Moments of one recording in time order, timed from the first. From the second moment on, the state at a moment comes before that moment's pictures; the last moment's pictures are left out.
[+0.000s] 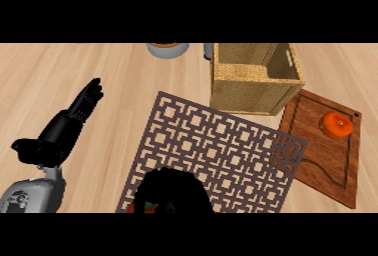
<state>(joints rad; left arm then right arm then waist) -0.17 0.20 0.06 -1.58 -0.05 -0.22 0.03 -0.38 0.00 0.99 -1.84 0.86 -0.37 0.85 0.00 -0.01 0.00</state>
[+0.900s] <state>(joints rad) -0.18 0.18 0.05 -1.57 -0.08 -0.21 0.01 -0.71 -0.01 0.61 -1.89 0.88 -0.18 1.04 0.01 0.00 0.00</state>
